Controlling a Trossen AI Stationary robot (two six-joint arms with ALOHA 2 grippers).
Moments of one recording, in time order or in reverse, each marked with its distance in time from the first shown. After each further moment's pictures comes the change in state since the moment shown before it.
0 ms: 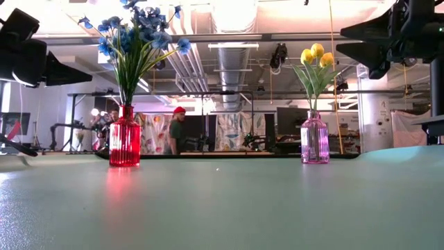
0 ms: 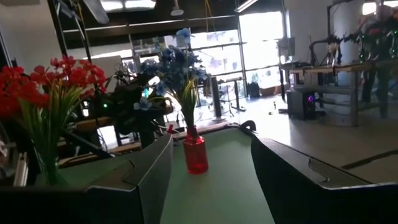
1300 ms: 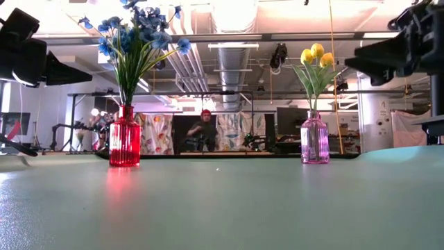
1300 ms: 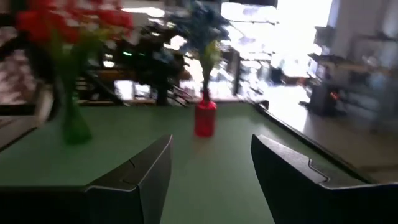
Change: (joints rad) left arm 0.000 0.001 0.001 0.004 0.001 0.000; right arm -0.184 -0.433 -0.001 -0.586 -0.328 -0.072
